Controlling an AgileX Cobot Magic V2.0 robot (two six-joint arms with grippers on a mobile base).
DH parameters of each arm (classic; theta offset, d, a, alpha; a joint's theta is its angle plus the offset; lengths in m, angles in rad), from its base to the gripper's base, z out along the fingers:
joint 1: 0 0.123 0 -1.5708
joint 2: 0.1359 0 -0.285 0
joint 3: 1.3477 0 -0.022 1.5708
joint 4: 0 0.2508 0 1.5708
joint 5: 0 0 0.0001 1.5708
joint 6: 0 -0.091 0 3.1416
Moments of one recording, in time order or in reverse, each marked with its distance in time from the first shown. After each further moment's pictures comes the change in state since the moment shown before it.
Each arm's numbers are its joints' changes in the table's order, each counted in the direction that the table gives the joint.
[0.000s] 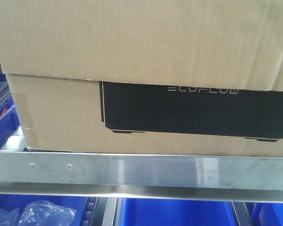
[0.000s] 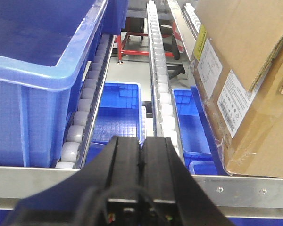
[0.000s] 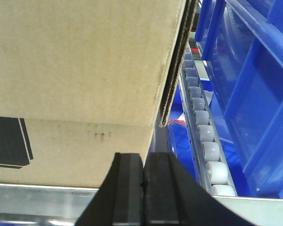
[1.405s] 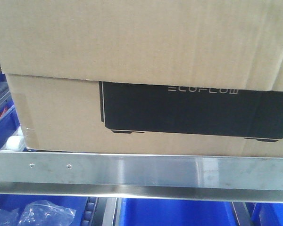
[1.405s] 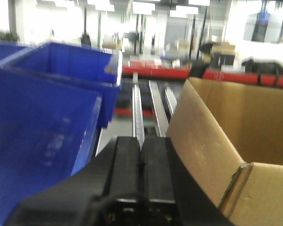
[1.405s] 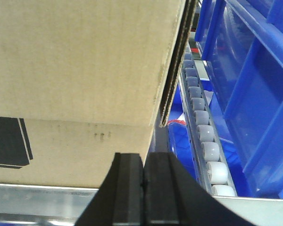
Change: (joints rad) left arm 0.000 0.200 -0.588 -0.029 -0.212 0.000; right arm 0.000 0.000 0.000 0.000 0.000 0.000
